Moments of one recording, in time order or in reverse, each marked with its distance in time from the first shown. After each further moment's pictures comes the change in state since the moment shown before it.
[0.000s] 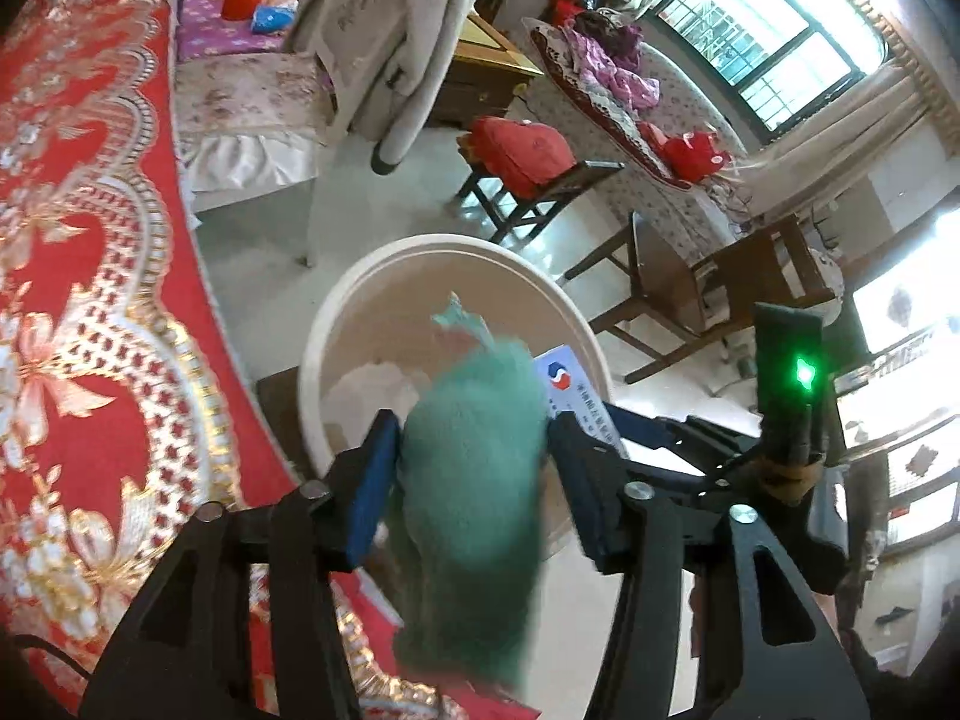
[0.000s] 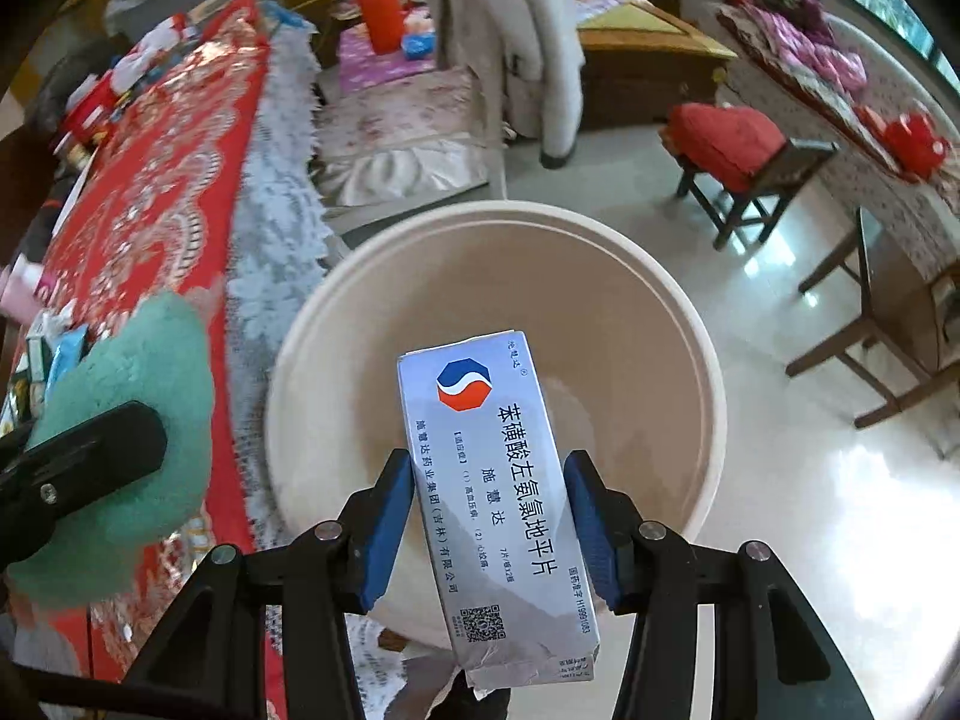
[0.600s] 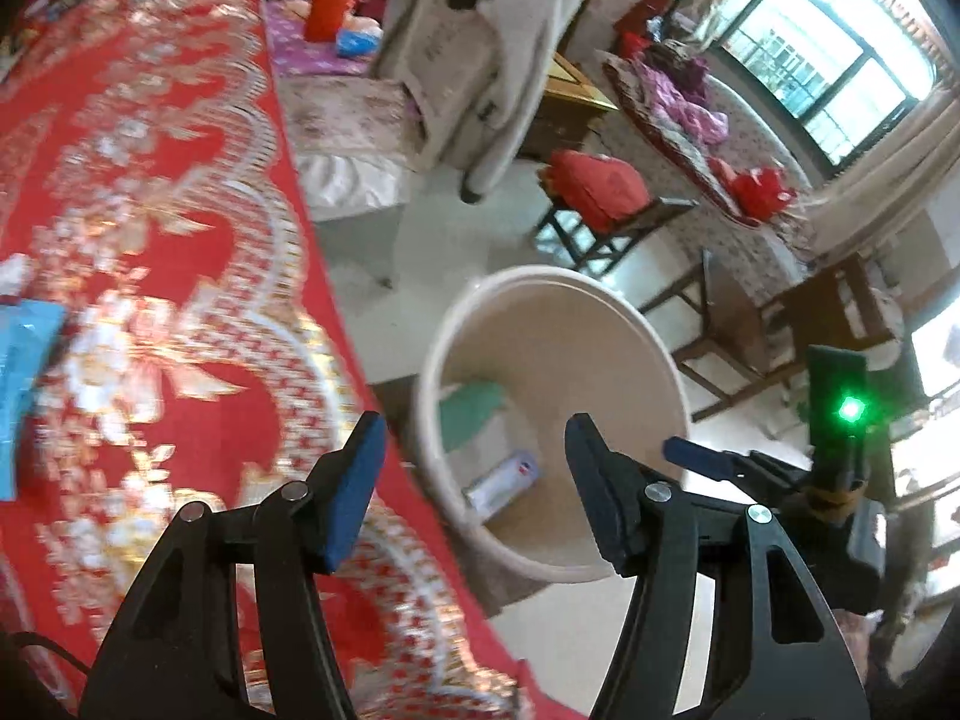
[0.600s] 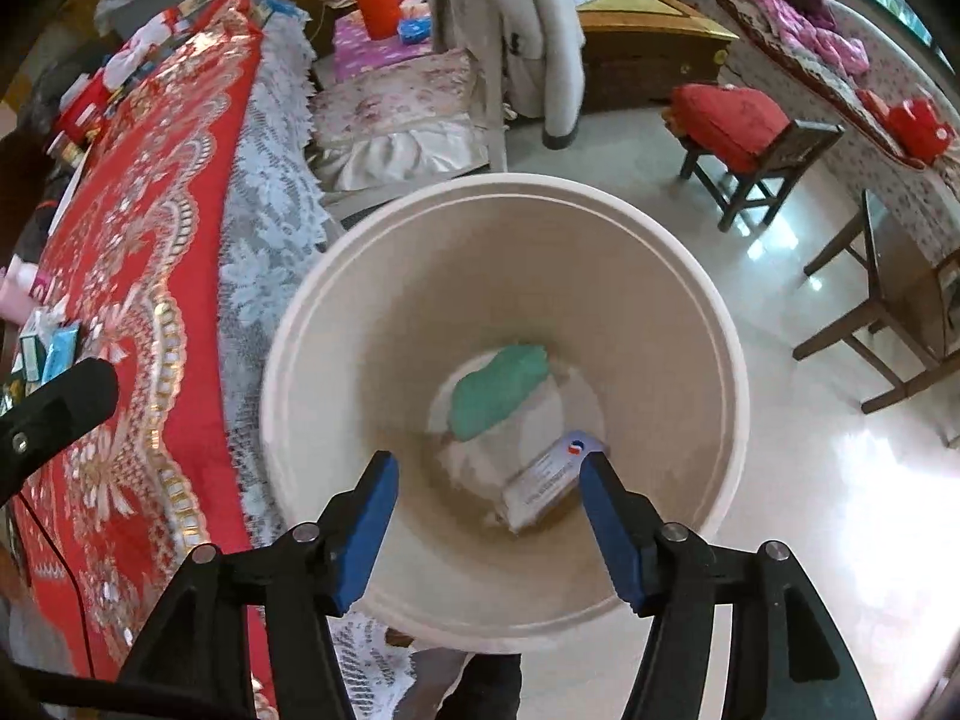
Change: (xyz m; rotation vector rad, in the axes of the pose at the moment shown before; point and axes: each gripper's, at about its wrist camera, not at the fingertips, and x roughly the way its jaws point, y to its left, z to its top) left arm -0.037 0.027 -0.016 -0.057 -0.094 0.203; right arm 0.004 0.018 -0.004 -0.024 0.020 0.016
